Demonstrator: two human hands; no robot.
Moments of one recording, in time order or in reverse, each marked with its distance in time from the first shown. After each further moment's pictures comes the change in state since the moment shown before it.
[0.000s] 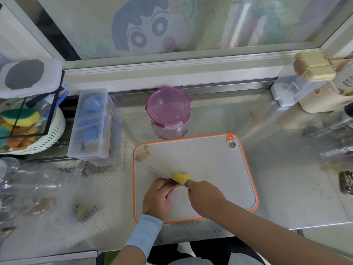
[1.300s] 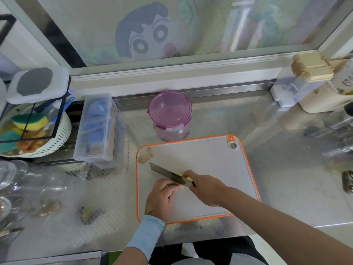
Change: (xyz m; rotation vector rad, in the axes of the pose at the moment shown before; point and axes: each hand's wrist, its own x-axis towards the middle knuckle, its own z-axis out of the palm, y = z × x) left_hand 0.001 0.002 -0.004 0.028 -0.047 0.018; right_hand 0.014 0.015 -0.020 0.180 -0.086 -0.134
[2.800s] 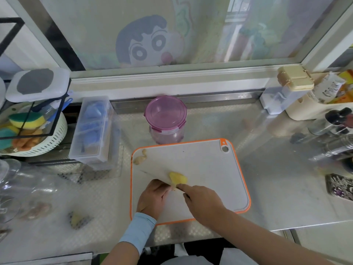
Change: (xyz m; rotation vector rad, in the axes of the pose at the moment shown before) left_hand 0.003 -0.018 0.007 0.036 0.121 0.165; right_hand -0.046 -0.023 0.020 -0.140 0.218 -0.009
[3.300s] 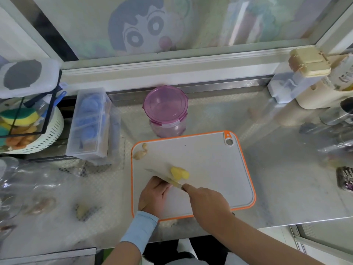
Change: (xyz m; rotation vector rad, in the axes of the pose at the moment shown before) left_hand -0.001 0.007 0.000 0.073 0.042 -0.025; right_hand -0.011 -0.002 0.008 -0.121 -0.060 0.088
